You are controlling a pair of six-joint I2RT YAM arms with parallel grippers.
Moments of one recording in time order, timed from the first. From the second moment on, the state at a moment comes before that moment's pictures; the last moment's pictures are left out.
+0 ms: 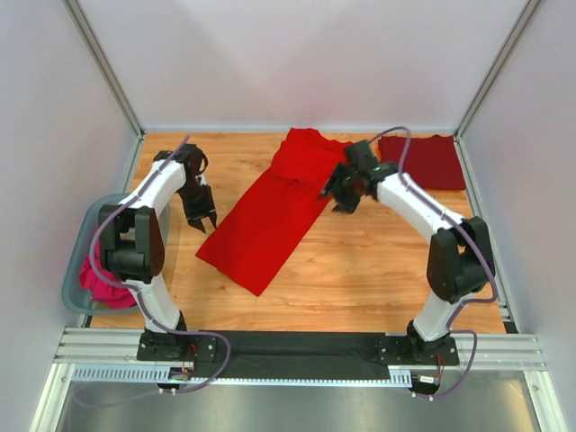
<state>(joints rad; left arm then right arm) -0.13 1.82 1.44 -1.13 0.12 -0.43 0.32 1.77 1.43 -0.64 -0.14 0.89</state>
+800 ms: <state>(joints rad) 0.06 1.72 1.37 -1.04 0.23 -0.39 1.13 1.99 1.54 -0.84 0.00 1.49</state>
